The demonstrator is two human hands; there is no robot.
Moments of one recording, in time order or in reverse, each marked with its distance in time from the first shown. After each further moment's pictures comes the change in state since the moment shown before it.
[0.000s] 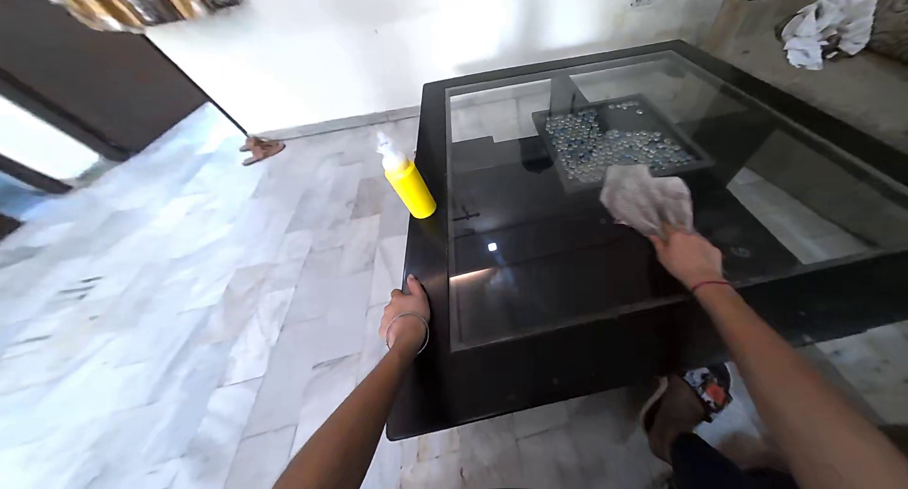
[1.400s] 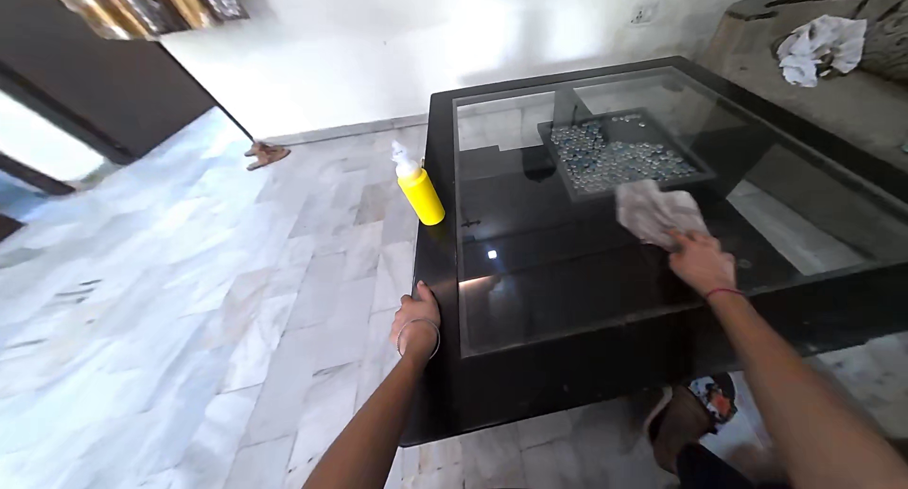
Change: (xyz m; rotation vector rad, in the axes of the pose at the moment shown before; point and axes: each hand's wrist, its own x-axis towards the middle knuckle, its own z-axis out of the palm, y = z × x) left_hand 0.005 0.000 0.000 0.027 -0.020 -0.006; right_hand 0.002 0.015 0.003 0.063 0.060 0.003
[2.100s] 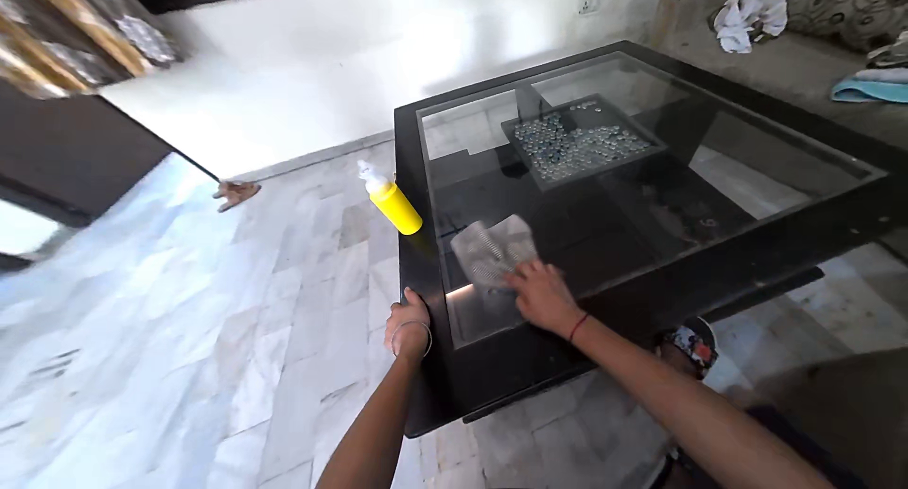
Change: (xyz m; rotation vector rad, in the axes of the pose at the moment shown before) left_hand -0.001 -0.005 0.003 -0.011 0.032 0.039; right_hand -0.118 -0.166 0.055 0.137 -0.233 -0.623
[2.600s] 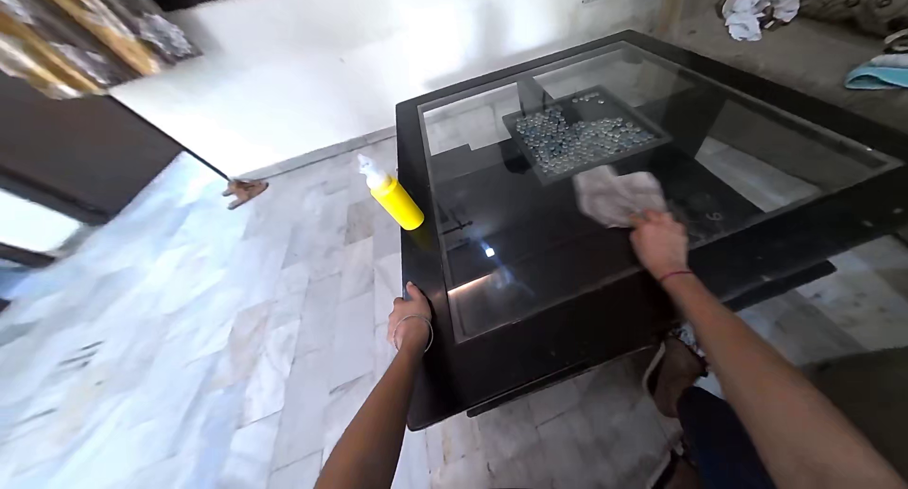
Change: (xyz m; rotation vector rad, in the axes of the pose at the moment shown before) left_hand 0.001 -0.001 0.000 -0.028 0.002 0.006; right_hand -0.038 0.155 -0.063 -0.160 0.371 0.549
